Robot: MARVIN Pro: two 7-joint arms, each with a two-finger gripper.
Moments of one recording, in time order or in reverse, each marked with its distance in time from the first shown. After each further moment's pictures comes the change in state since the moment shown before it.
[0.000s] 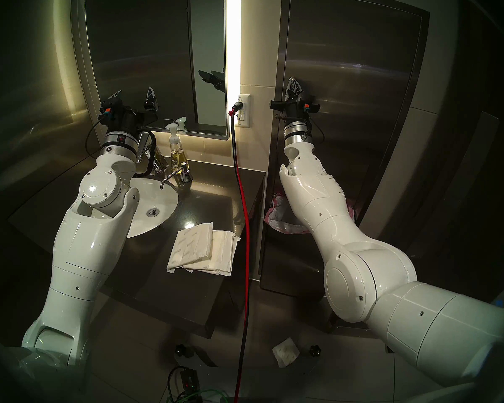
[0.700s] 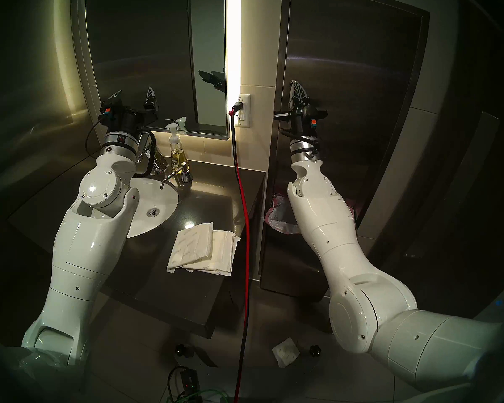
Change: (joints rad) left arm 0.001 0.001 0.000 0.000 0.000 0.000 0.001; right arm -0.189 0.052 -0.011 -0.230 -0.025 -0.101 0.081
